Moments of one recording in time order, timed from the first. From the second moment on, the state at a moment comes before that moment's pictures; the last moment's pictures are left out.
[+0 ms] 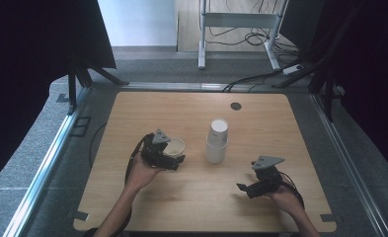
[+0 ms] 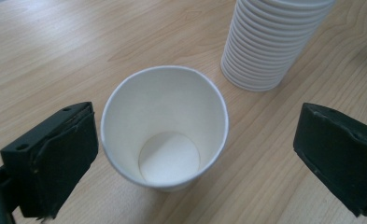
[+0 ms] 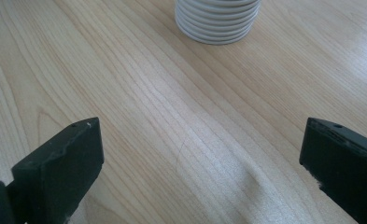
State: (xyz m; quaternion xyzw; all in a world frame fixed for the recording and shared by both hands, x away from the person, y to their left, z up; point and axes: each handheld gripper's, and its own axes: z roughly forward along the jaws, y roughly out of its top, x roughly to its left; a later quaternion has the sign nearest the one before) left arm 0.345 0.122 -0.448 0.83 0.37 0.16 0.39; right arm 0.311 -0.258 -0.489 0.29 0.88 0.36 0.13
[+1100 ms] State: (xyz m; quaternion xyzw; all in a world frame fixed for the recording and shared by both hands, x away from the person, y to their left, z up) left arm 0.286 0.140 -0.464 0.83 0.36 0.17 0.40; right arm 0.301 -0.267 -0.480 0.29 0.87 0.38 0.14
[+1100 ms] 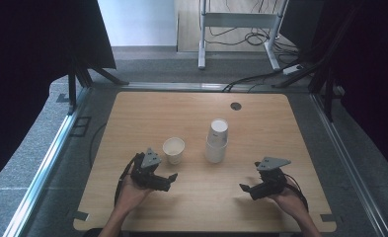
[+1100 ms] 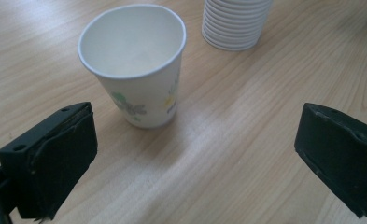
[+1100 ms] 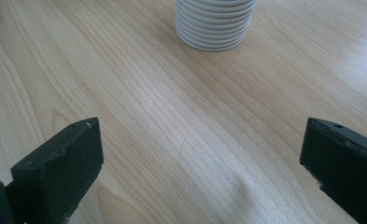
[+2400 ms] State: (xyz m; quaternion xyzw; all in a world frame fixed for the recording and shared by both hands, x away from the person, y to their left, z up) left arm 0.258 0.137 -0.517 0.86 0.36 0.12 0.34; right arm 0.284 -0.283 -0.507 0.31 0.89 0.32 0.13
